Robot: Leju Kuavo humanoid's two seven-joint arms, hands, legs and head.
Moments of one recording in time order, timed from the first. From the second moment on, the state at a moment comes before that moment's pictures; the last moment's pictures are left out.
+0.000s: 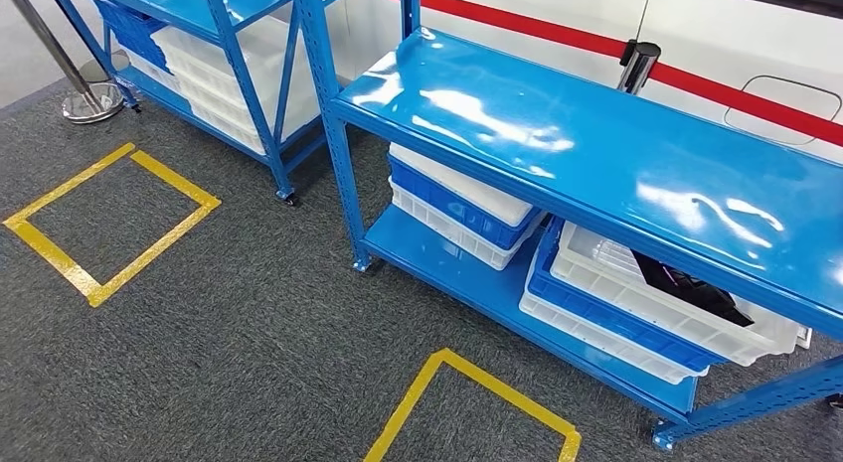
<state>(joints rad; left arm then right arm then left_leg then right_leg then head) -0.12 -0.15 1.11 -0.20 -1.22 0.19 -0.42 -0.06 0.04 -0.15 -0.18 0.33 -0.22 0.06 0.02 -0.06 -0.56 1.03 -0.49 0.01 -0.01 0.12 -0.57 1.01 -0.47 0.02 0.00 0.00</state>
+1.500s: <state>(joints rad) -0.10 -0.15 1.11 -0.20 -1.22 0.20 -0.43 -0.05 0.04 -0.15 -0.18 0.34 -0.22 0.05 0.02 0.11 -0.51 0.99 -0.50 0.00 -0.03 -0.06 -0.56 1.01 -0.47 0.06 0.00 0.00</state>
